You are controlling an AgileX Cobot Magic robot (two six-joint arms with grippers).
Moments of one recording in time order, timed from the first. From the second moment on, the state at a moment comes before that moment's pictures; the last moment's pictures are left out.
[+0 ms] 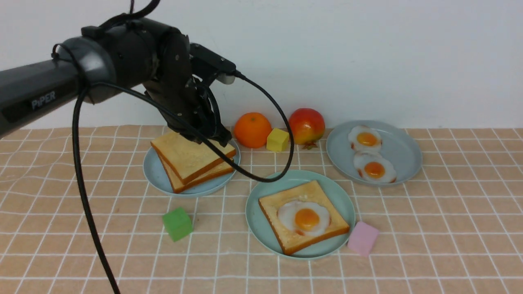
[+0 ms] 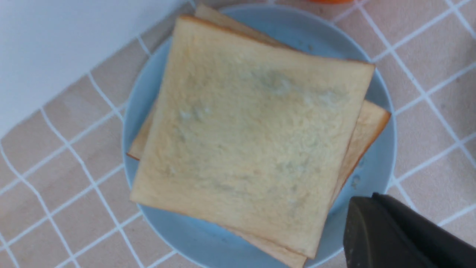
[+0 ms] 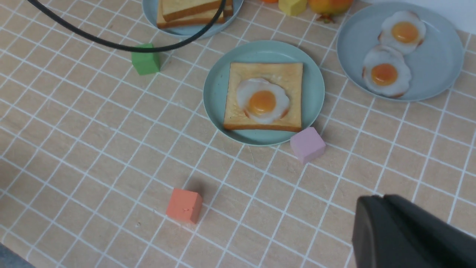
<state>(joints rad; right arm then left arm) 0.22 0.84 -1.23 0.30 1.21 -0.21 -0.38 1.98 -1.70 0.11 0.83 0.18</state>
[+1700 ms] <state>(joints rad) 0.22 0.79 -1.23 0.30 1.24 -0.21 -0.69 1.90 -1.60 0.17 0.83 0.20</state>
